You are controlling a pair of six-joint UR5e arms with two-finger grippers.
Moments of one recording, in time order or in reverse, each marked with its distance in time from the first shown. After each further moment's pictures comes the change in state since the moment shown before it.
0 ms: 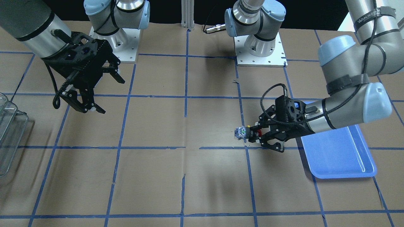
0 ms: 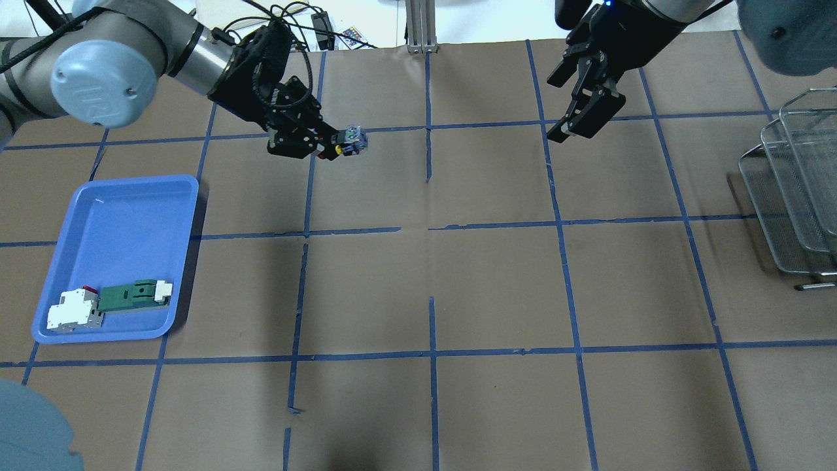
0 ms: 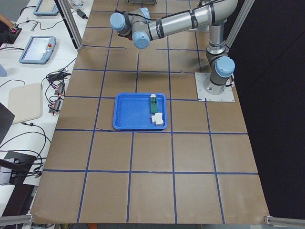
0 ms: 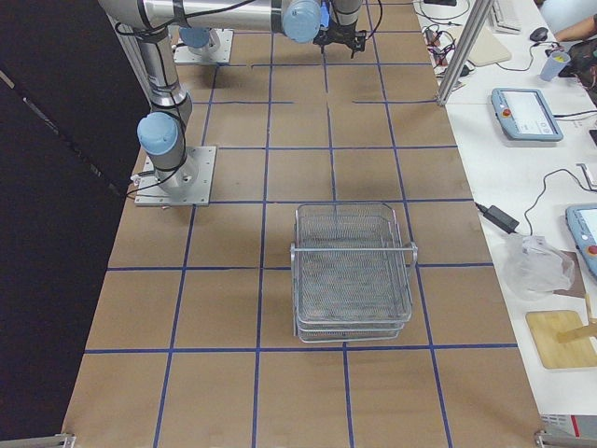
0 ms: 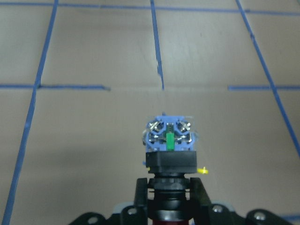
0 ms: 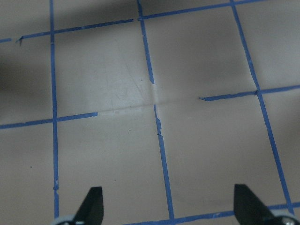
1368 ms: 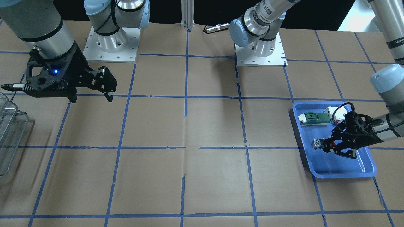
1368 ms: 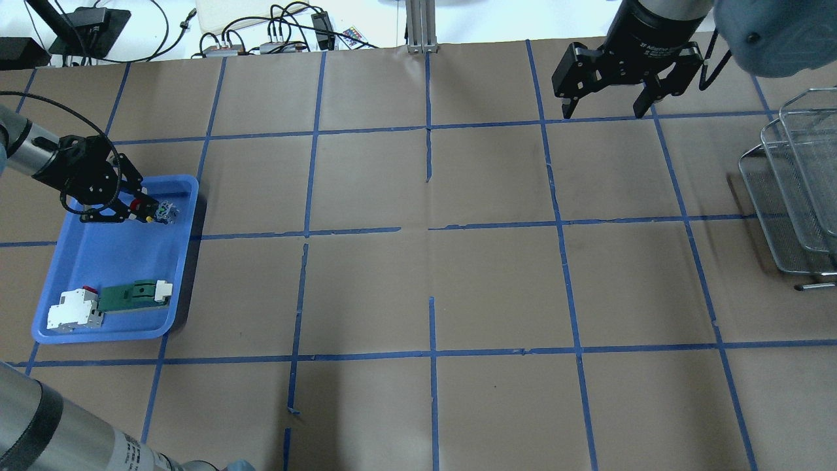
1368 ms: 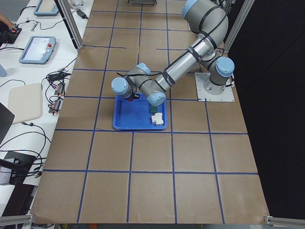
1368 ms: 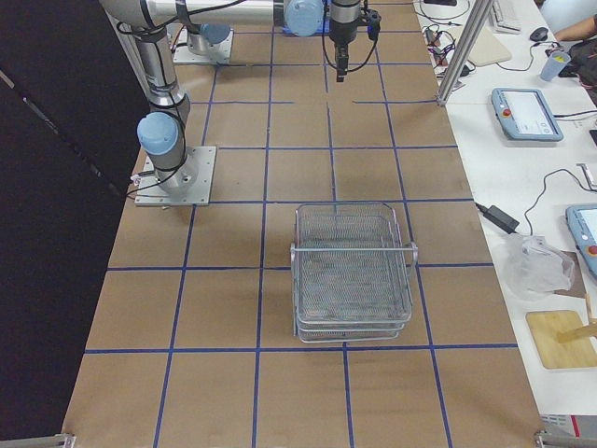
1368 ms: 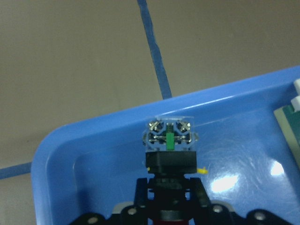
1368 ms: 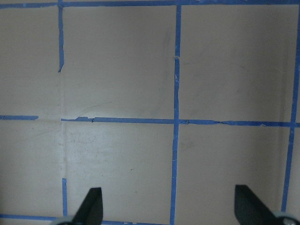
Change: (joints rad) left arm 0.521 -0.158 -0.071 0.122 0.383 0.666; right arm 0.043 0.002 -0.023 -0.048 -0.348 1.509
